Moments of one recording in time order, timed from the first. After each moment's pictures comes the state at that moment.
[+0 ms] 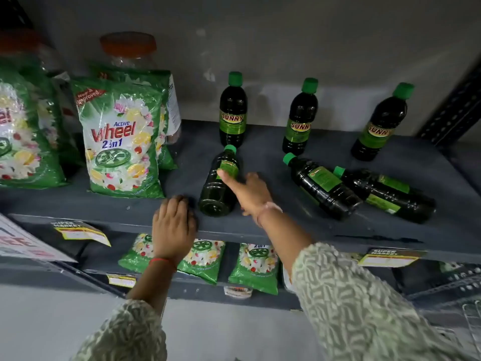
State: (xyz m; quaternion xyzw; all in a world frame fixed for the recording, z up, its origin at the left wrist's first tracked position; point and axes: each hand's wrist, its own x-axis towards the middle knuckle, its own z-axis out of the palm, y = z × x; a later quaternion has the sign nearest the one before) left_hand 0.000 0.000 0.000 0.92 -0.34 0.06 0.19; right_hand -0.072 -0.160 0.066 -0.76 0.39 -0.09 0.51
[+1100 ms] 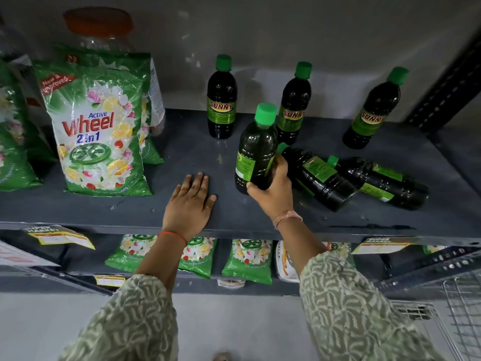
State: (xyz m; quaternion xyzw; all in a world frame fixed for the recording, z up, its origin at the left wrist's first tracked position) left_hand 0.007 -0.054 0.011 0.89 -0.43 -0.07 0.12; right_hand -0.110 -0.193 0.032 -0.77 0.33 -0.31 0.46
